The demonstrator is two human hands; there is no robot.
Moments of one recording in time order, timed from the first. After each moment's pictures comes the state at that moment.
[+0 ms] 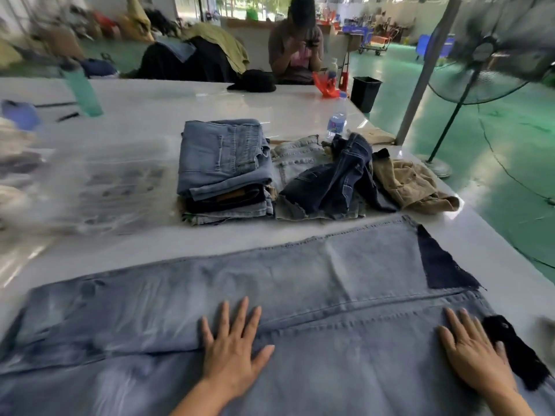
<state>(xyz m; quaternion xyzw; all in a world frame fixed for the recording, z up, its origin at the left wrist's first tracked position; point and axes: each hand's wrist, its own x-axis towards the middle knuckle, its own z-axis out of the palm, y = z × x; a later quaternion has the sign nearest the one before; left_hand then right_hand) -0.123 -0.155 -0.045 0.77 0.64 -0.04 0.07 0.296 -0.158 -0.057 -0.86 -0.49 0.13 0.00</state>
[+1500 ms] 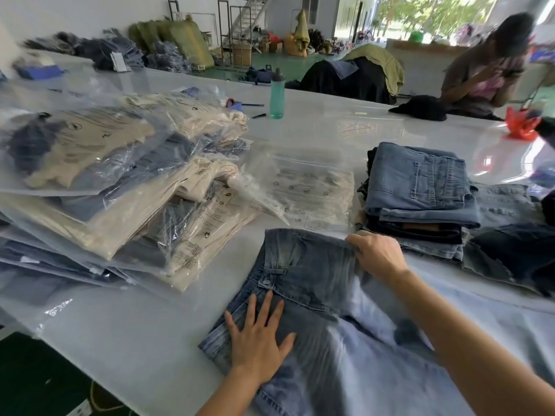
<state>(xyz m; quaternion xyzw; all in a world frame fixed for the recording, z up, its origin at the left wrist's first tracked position) -0.382 -0.205 -0.080 0.57 0.81 -0.02 0.11 -0.214 0.003 0.048 -0.42 -0.90 -0.09 0.06</state>
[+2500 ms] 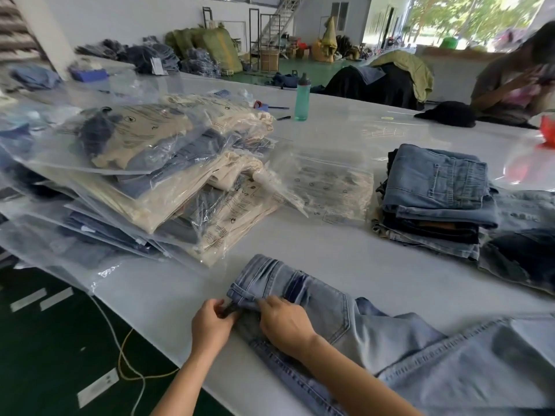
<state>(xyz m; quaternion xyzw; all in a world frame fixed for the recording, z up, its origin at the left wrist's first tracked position) -0.440 -0.288 -0.052 0.21 0.86 0.42 0.21 -0.306 -0.199 -0.016 -0.25 -0.96 0.08 0.05</state>
